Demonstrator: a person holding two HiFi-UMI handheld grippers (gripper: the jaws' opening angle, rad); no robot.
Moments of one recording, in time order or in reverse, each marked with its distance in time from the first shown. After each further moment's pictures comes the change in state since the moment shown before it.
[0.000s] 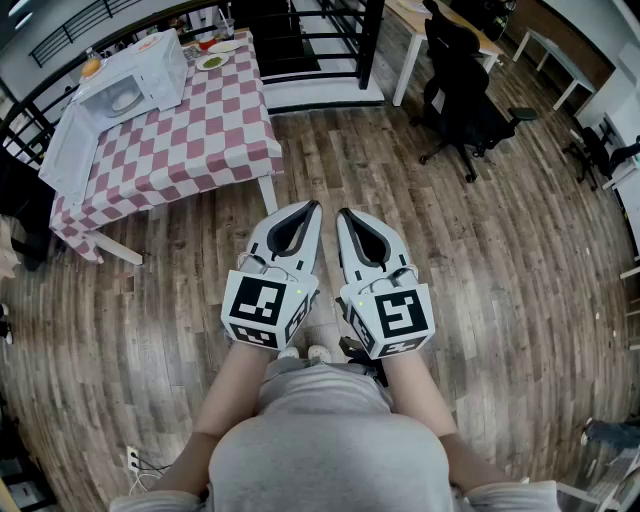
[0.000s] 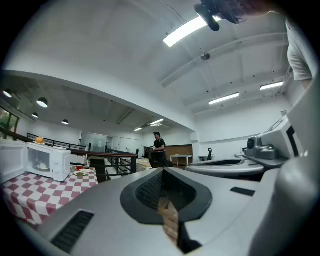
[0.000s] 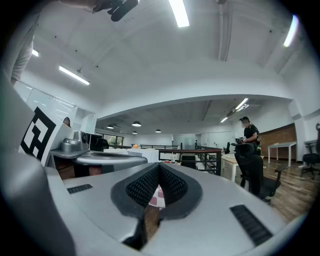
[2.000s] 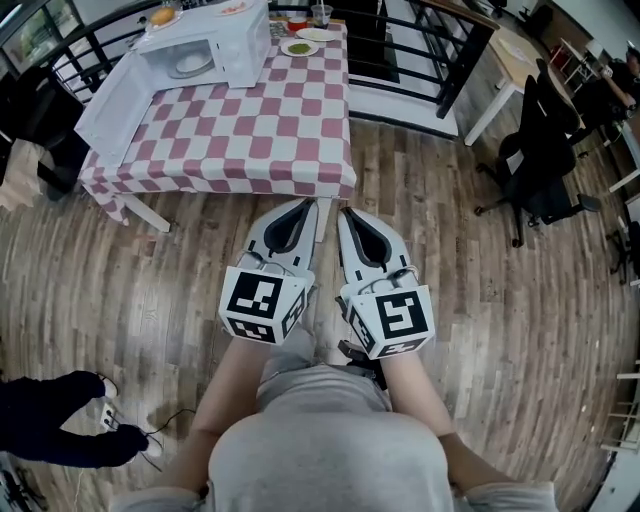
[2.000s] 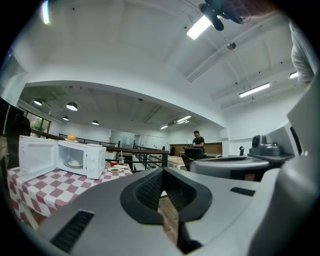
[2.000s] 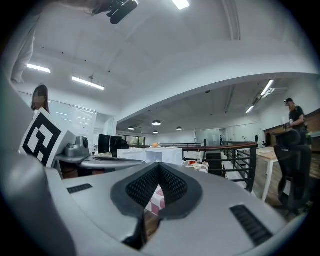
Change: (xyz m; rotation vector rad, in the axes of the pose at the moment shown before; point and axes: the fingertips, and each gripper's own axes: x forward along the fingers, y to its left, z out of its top) left arm 0.017 0.206 -0.025 -0.066 0.024 0.308; right arm 0.194 0.060 -0.019 0.024 0.005 0.278
